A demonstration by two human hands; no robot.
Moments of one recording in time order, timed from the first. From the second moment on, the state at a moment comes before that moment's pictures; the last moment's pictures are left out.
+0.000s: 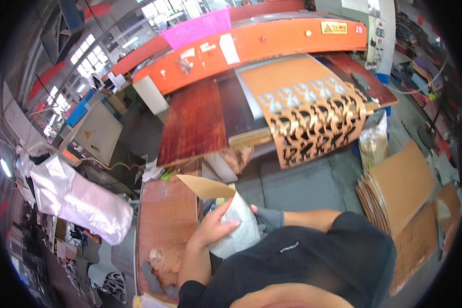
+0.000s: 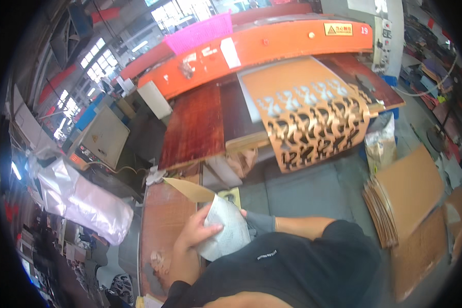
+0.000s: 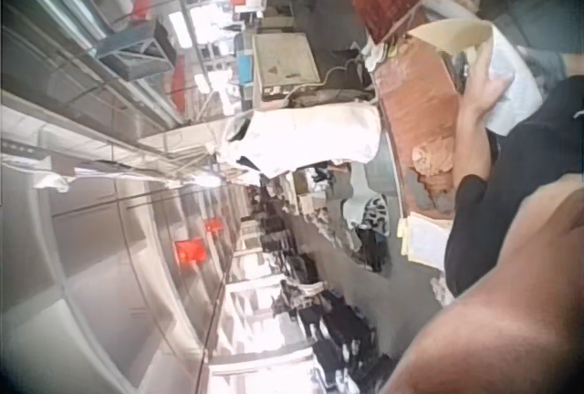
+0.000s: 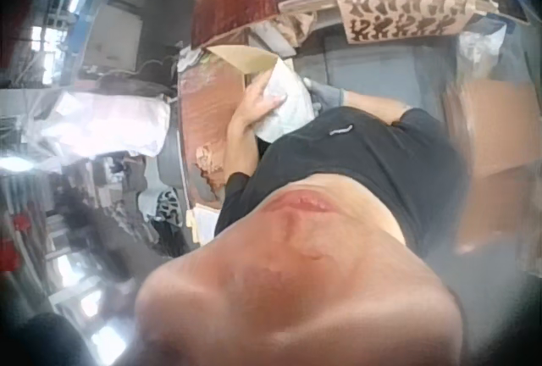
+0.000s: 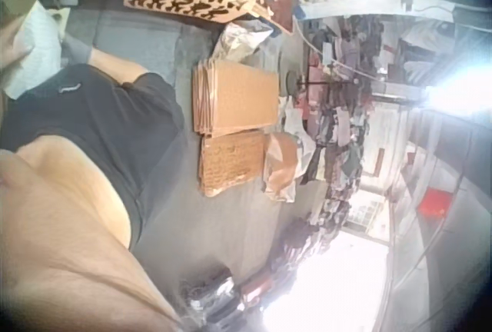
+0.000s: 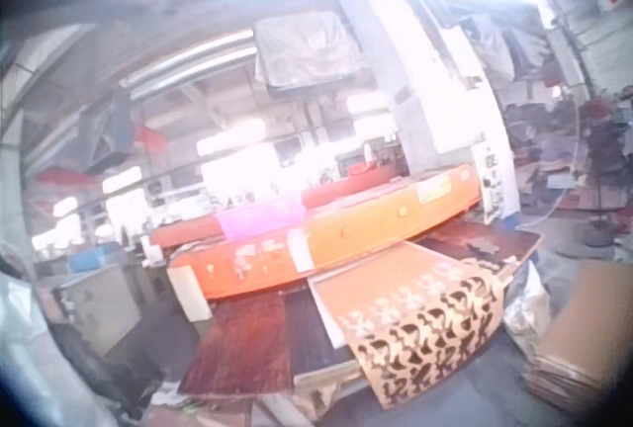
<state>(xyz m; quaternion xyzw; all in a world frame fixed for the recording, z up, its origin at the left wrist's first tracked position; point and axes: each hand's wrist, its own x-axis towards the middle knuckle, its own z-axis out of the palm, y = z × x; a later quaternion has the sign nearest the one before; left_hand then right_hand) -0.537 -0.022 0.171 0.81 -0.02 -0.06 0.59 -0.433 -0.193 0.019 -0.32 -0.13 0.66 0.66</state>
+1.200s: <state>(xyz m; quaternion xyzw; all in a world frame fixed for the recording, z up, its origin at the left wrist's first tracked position) 0.118 0.005 0.052 0.94 -0.18 0.20 0.20 0.275 -0.243 0.080 -0.89 -0.14 0.12 0.41</state>
